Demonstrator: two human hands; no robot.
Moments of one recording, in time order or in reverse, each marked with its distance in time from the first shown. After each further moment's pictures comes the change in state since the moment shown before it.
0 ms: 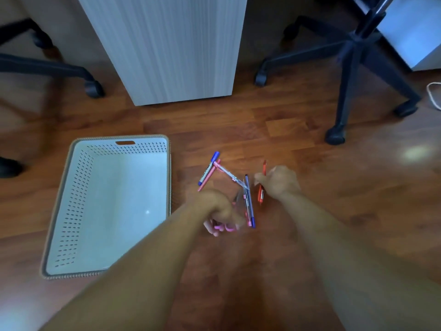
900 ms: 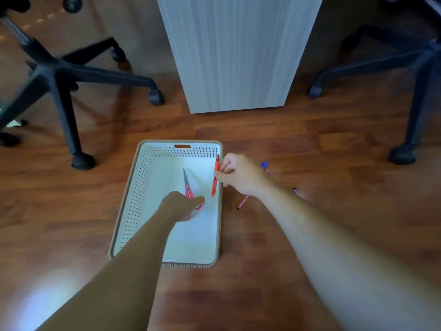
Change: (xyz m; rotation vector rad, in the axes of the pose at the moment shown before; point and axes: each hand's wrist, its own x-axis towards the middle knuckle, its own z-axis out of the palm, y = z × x) left_hand -0.013 -0.205 -0.032 -0.690 0.748 -0.243; right_hand -0.058 -0.172 0.068 0.228 -0.353 -0.632
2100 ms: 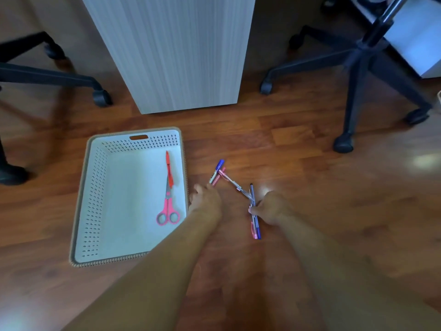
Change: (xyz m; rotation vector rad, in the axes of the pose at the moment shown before) left_hand -0.022 0.099 0.163 0.714 0.163 0.466; right_hand -0.072 0.180 -0.061 -0.385 0.053 0.609
